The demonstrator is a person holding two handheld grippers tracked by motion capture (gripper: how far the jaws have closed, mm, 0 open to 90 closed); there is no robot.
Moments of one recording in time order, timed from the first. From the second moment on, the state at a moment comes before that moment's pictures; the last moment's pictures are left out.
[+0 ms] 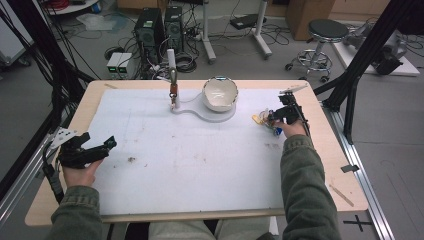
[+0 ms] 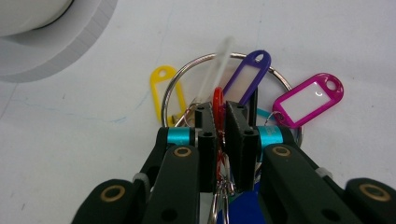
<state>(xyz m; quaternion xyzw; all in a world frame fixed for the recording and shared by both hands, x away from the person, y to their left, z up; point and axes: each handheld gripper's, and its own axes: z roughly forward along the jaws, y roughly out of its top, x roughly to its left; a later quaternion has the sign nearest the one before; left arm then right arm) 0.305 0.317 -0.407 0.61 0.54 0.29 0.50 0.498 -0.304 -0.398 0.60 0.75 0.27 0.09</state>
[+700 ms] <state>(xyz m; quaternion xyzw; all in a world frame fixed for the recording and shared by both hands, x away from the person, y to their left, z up) 0.303 0.316 -0.406 0.60 0.54 0.29 0.51 0.473 -0.305 -0.356 0.58 0.74 0.32 0.13</state>
